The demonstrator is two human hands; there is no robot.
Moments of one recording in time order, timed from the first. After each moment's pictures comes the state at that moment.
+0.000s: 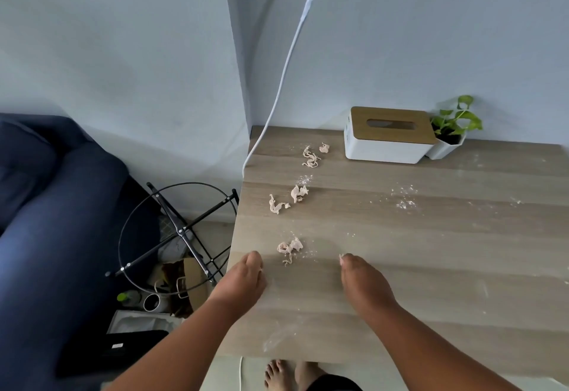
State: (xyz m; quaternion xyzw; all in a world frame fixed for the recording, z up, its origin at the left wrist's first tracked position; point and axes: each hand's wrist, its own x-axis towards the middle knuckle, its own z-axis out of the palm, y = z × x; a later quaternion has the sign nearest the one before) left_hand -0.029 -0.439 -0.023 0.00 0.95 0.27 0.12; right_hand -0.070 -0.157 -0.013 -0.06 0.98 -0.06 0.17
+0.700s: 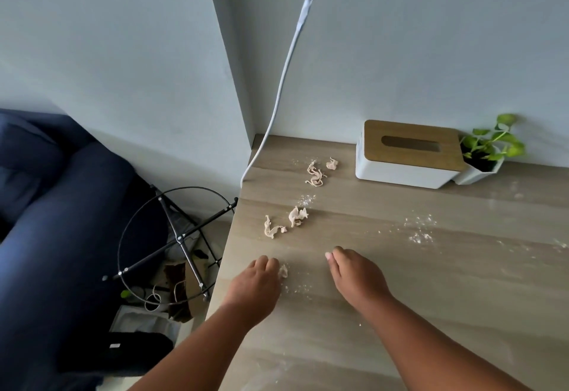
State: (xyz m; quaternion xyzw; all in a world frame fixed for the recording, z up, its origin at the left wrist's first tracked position) left_hand -0.093 -0.389 -0.034 0.02 0.98 0.16 0.10; right_hand -0.170 -0.154 -0.022 -0.16 0.97 -0.14 0.11
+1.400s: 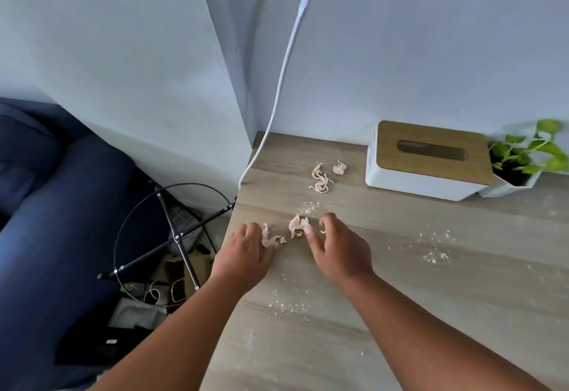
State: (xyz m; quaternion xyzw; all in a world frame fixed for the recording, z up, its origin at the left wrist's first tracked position) left_hand -0.169 -0.413 -0.028 -0.14 0.96 0.21 0.07; right_hand -0.239 -0.200 -0.022 -0.15 0.96 -0.22 0.02
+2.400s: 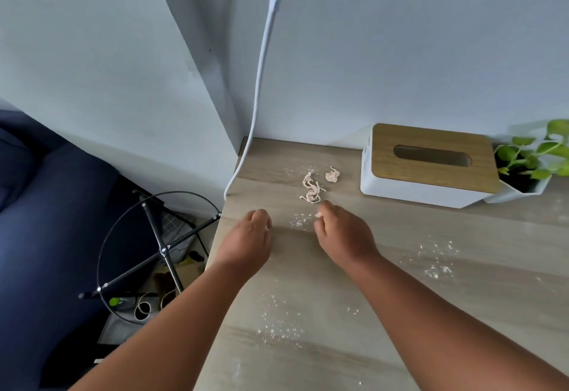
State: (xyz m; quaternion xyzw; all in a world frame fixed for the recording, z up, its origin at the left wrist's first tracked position) left_hand -0.241 -0.402 -0.016 -0.09 0.95 0.28 0.07; right_hand -0.310 -0.195 -0.022 -0.19 0.97 -0.17 0.05
